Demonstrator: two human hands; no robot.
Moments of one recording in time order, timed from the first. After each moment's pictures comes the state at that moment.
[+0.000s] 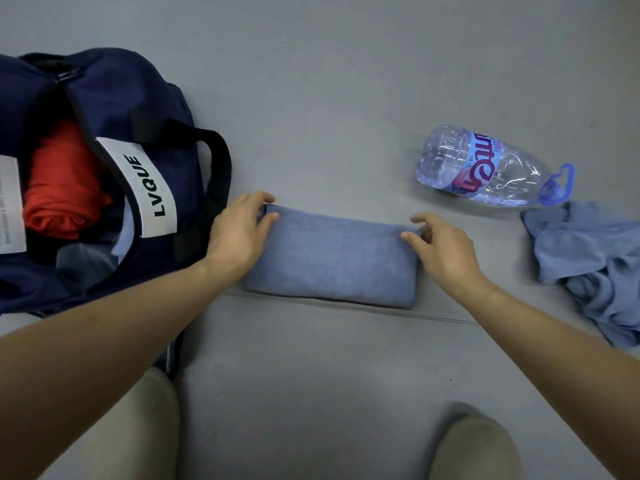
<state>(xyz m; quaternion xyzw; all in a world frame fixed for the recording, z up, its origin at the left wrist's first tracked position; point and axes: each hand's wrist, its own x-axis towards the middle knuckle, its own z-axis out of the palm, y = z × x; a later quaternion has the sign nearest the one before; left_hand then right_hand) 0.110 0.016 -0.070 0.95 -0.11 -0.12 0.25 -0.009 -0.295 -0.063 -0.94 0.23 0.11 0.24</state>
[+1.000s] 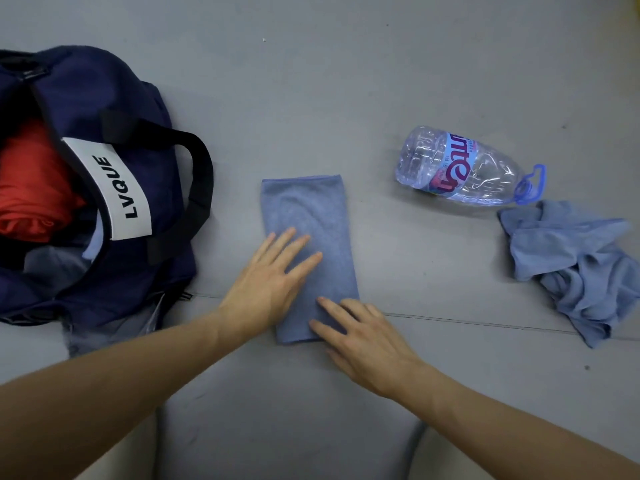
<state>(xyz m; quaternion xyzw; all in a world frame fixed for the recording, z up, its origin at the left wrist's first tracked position) 0.031 -0.008 -0.096 0.88 -0.46 -0.04 0.11 -0.111 -0.204 -0.078 -0.97 -0.20 0.11 0.07</state>
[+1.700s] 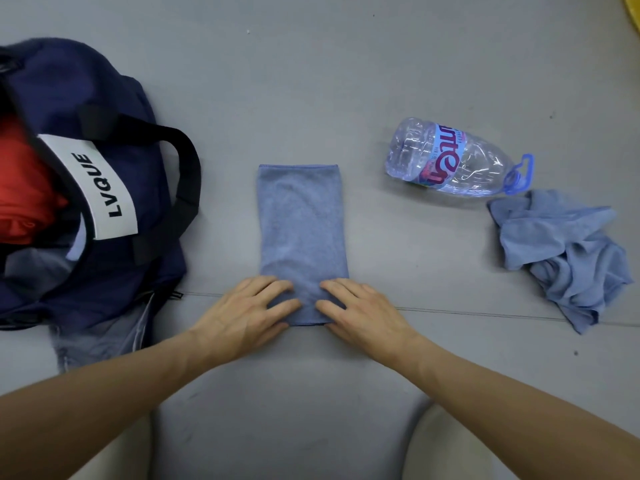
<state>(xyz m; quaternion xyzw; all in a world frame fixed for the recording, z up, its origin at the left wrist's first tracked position) 0.005 0.032 -0.107 0.83 -0.55 -0.07 0.12 -0.090 -0.218 -0.098 -0.97 -0.20 0.04 0.12</state>
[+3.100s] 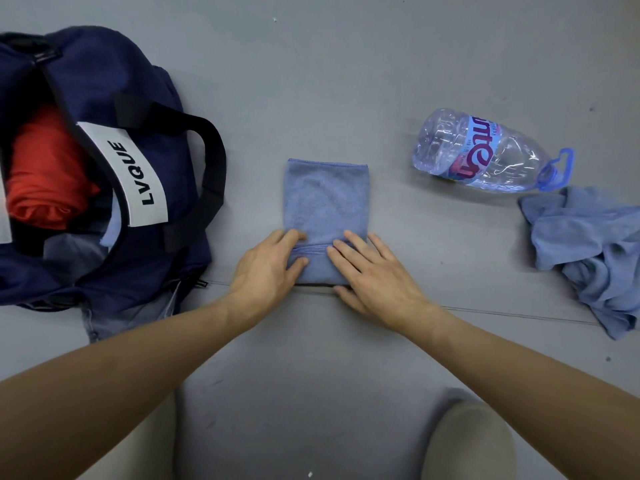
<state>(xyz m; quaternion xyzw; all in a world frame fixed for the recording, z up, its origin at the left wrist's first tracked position) 0.037 -0.002 -0.085 0.93 -0.22 -0.17 0.22 -0.048 -0.214 -0.094 -0.98 -0.17 0.04 0.04</state>
